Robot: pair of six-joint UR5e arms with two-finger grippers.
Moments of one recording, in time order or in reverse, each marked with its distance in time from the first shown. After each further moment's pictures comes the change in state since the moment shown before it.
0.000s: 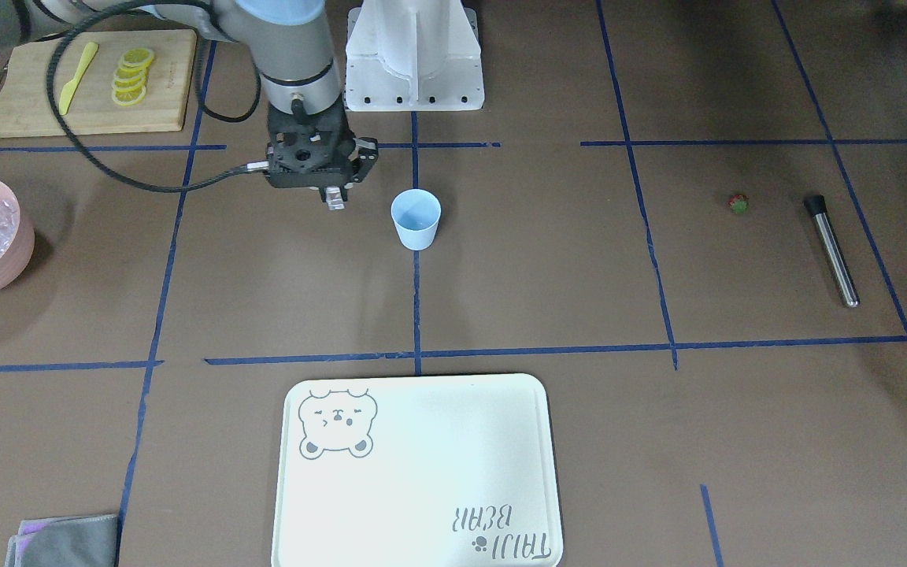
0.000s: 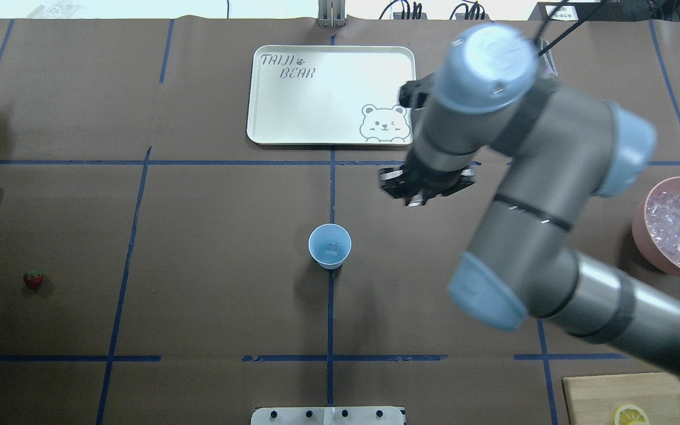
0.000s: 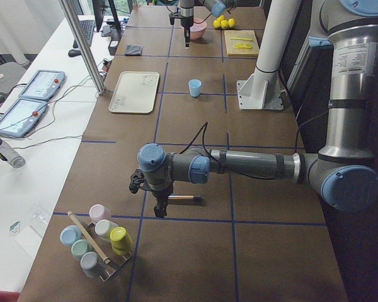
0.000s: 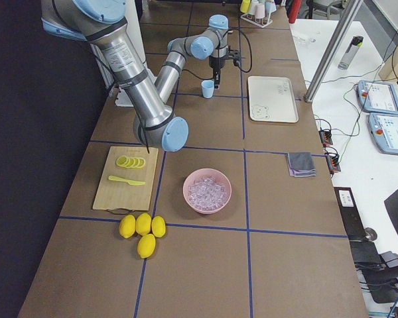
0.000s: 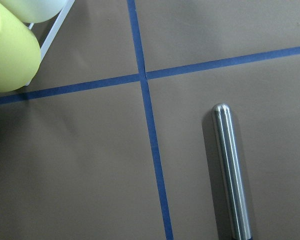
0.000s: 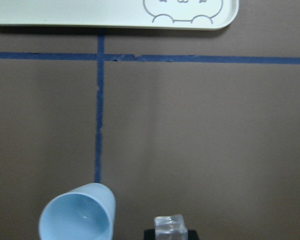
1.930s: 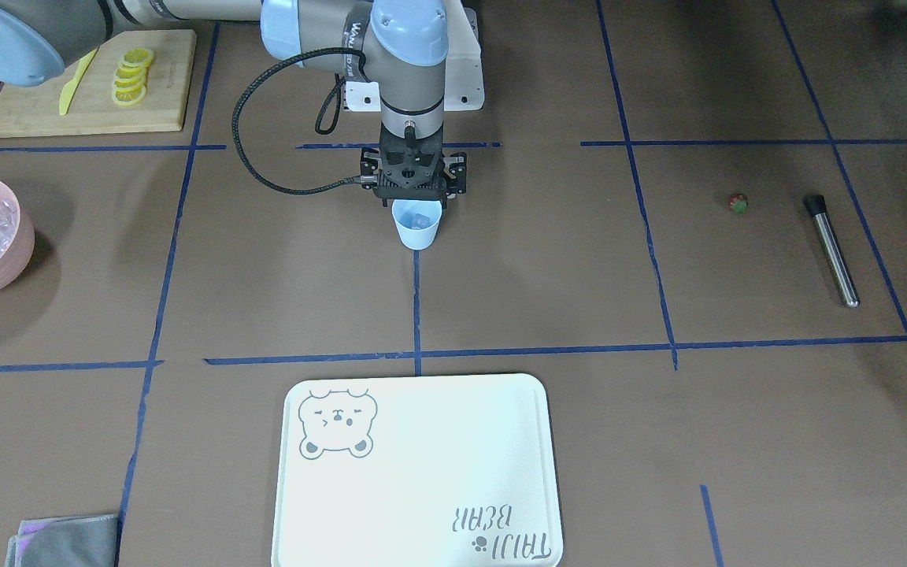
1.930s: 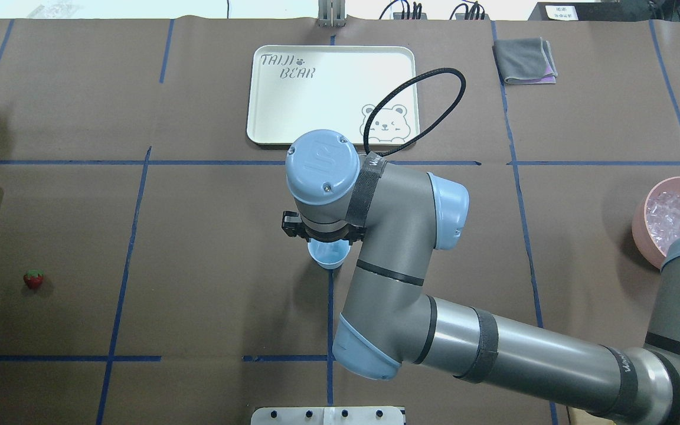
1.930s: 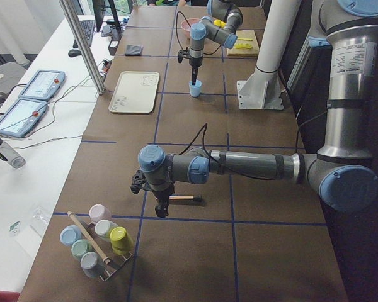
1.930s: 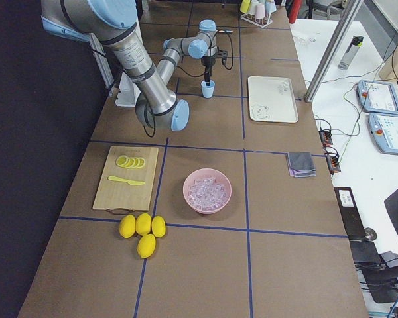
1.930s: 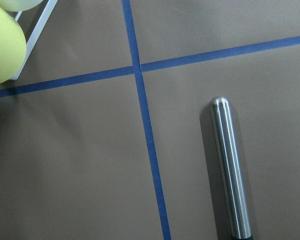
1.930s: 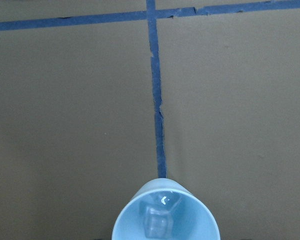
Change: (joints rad) left arm 0.023 0.000 0.010 -0.001 0.000 -0.002; right arm -0.126 0.097 -0.207 0.126 -0.101 0.172
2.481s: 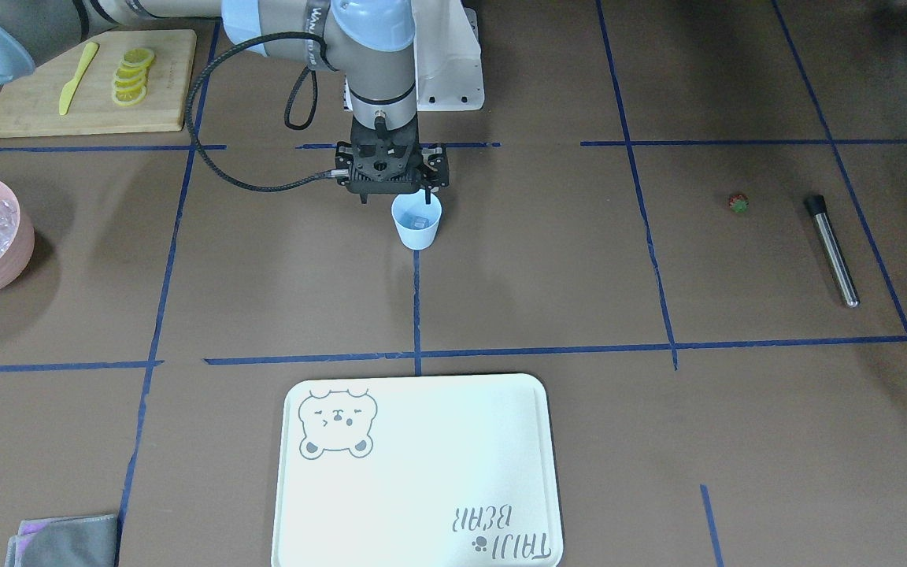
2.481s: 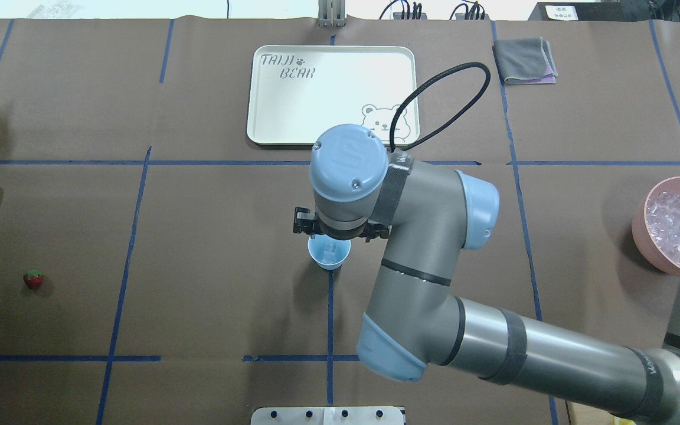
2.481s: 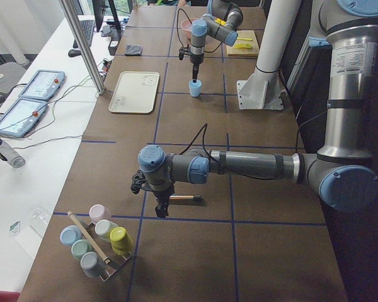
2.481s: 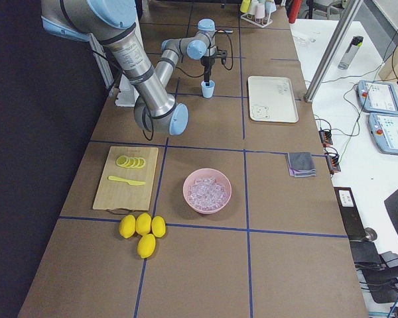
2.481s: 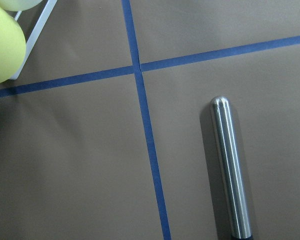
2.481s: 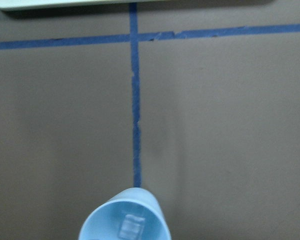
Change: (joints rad) left arm 0.001 0.001 0.001 0.002 0.000 0.000; right arm 0.071 -0.088 0.113 -0.004 0.048 -0.086
